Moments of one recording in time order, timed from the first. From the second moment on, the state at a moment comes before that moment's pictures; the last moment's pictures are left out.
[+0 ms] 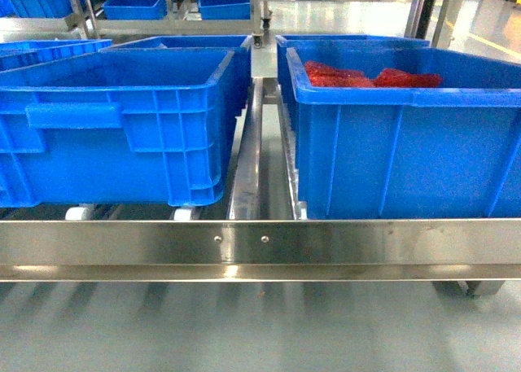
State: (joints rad) left arm -0.24 0.39 0.22 0.07 -0.29 -0.16; right arm 0.00 0.00 0.01 -0.01 0.00 0.00
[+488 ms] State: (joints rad) left arm -0.24 0.38 0.22 0.07 -0.29 -0.16; right arm 0.00 0.00 0.01 -0.01 0.00 0.00
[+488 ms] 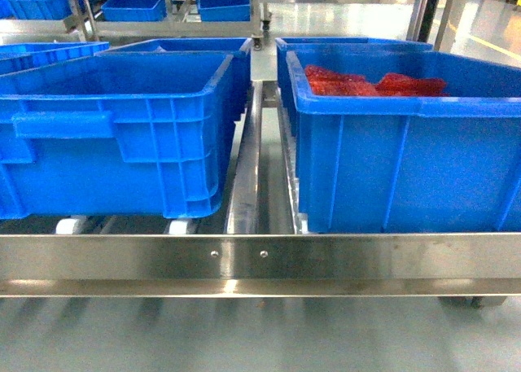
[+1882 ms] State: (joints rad) left arm -0.24 0.39 0.22 0.07 -0.29 -0.16; right arm 0.00 0.00 0.01 0.00 0.00 0.00
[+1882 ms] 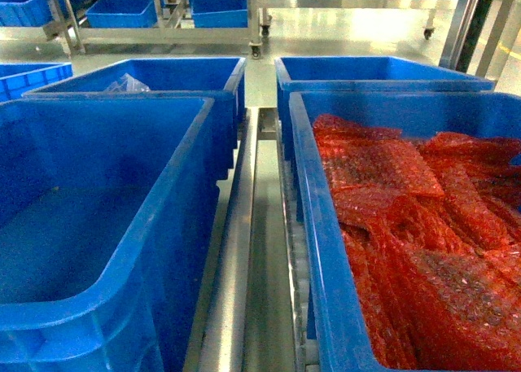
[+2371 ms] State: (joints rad) left arm -0.24 0.39 0.22 0.07 -0.29 -0.16; right arm 0.00 0.00 0.01 0.00 0.00 0.00
